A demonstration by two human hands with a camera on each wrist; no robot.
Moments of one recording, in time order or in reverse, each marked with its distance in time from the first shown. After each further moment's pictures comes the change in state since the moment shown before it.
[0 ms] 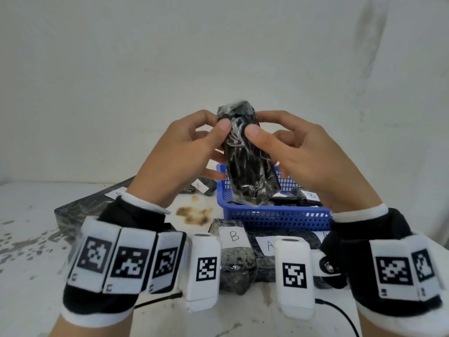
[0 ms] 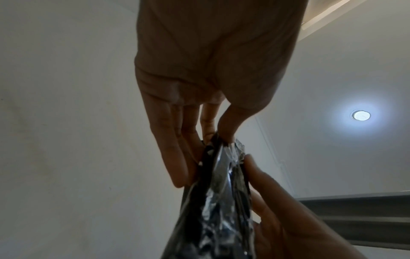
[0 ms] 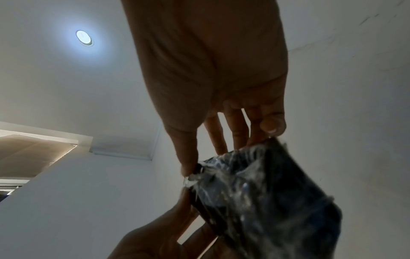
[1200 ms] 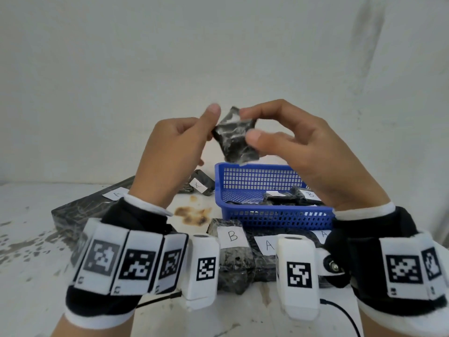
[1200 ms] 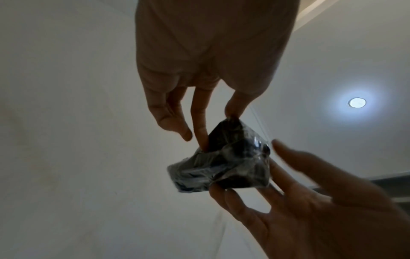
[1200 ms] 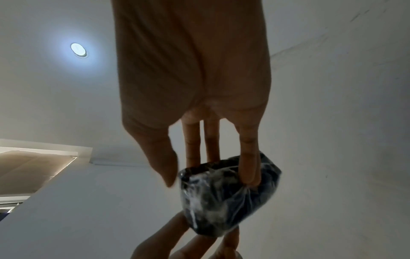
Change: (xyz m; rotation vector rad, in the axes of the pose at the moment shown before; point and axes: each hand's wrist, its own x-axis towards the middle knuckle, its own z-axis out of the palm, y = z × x) left_hand 0.007 -0.008 -0.001 0.119 0.246 0.013; right_hand -0.007 -0.006 -0.005 0.109 -0.111 -0.147
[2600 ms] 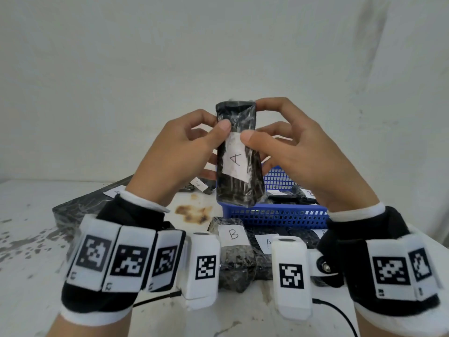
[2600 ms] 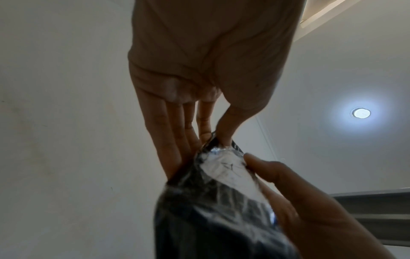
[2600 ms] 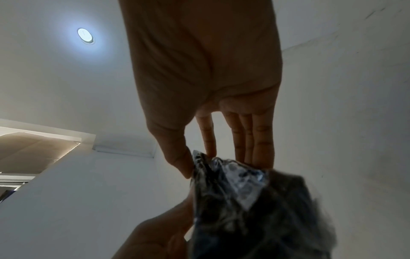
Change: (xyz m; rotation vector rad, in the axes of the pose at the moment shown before) left_hand -0.005 0.004 0.000 -0.079 -0.203 -0.029; right_hand 0.007 0.007 0.008 -0.012 0.095 0.108
